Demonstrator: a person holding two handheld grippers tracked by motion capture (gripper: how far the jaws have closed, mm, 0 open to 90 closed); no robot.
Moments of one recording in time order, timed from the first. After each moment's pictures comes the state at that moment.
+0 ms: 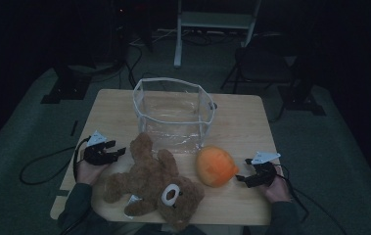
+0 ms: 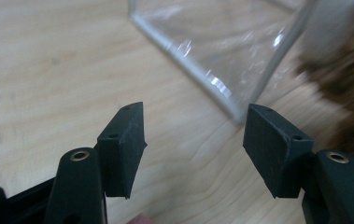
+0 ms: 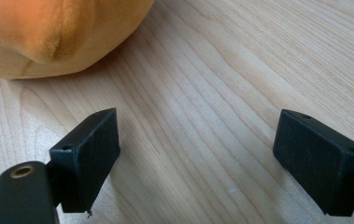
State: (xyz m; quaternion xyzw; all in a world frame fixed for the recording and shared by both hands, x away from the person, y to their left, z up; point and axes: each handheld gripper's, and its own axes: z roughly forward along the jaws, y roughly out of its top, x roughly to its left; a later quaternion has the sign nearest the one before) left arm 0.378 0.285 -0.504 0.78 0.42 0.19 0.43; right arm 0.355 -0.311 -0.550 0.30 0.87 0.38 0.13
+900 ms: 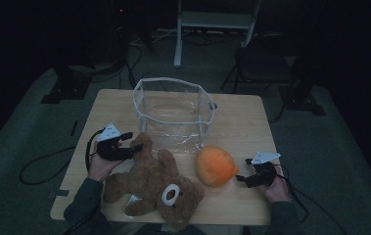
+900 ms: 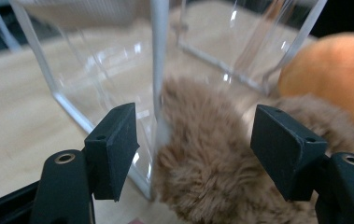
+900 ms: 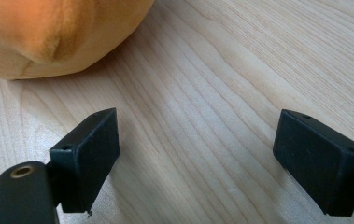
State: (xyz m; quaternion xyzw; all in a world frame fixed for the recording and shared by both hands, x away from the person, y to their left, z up) left arm 0.371 0.229 -0.457 0.79 0.34 0.16 0.48; right arm 0.354 -0.310 -0.550 0.30 0.87 0.38 0.13
